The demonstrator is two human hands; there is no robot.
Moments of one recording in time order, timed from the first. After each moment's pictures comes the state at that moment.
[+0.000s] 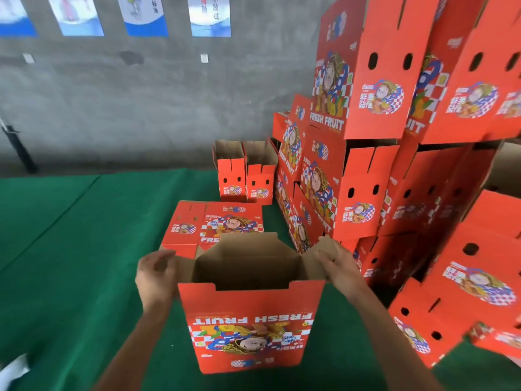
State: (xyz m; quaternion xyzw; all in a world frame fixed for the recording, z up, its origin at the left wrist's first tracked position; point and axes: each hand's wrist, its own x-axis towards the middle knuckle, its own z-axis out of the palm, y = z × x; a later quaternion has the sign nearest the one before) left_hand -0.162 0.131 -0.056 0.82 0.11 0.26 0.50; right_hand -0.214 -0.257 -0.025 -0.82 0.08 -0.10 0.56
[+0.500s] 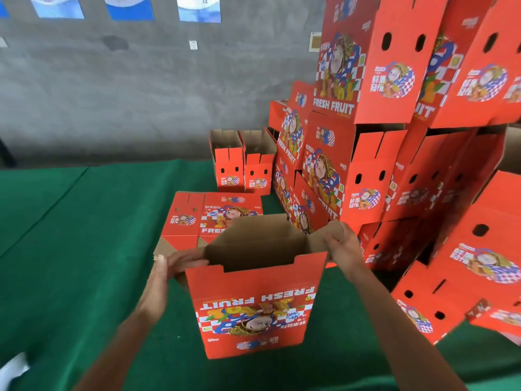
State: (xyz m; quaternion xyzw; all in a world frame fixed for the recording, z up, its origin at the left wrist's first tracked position) left_hand -0.173 0.168 -0.073 0.74 -0.19 -0.02 0.64; right_hand -0.187 -0.251 -0.043 -0.78 0.20 -0.14 0.57
